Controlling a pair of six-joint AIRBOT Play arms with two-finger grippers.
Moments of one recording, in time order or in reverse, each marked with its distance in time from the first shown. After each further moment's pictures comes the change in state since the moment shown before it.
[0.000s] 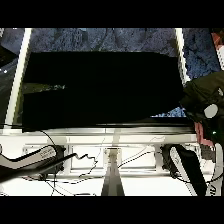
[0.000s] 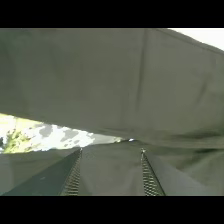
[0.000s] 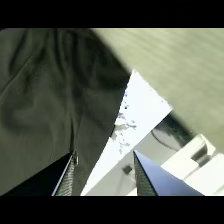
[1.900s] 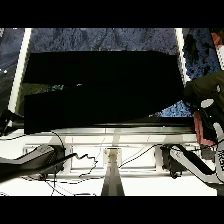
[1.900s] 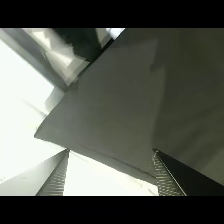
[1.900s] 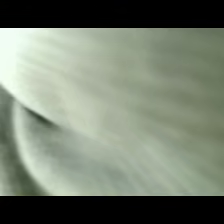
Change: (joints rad) left arm 0.543 0.068 -0.663 0.337 0.014 -0.055; right arm -0.172 -0.394 0.021 0.342 -0.508 -0.410
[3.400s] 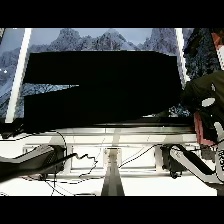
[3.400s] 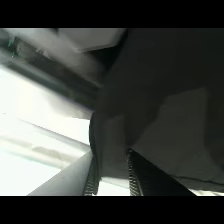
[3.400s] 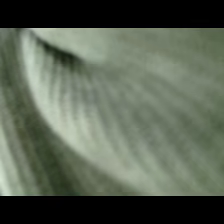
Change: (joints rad) left arm -0.011 -0.034 -0.126 0.064 0.172 0.305; right arm 0.000 0.000 0.015 0.002 0.154 -0.105
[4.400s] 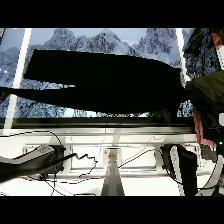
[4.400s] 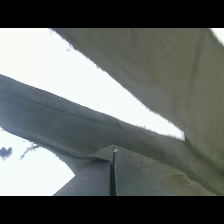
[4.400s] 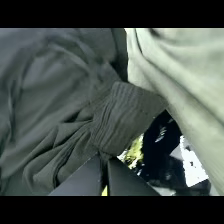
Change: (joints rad) left arm -0.085 -0.003 0.280 -0.695 -0.029 0.209; right arm 0.000 0.581 0.035 -0.096 0.290 -0.035
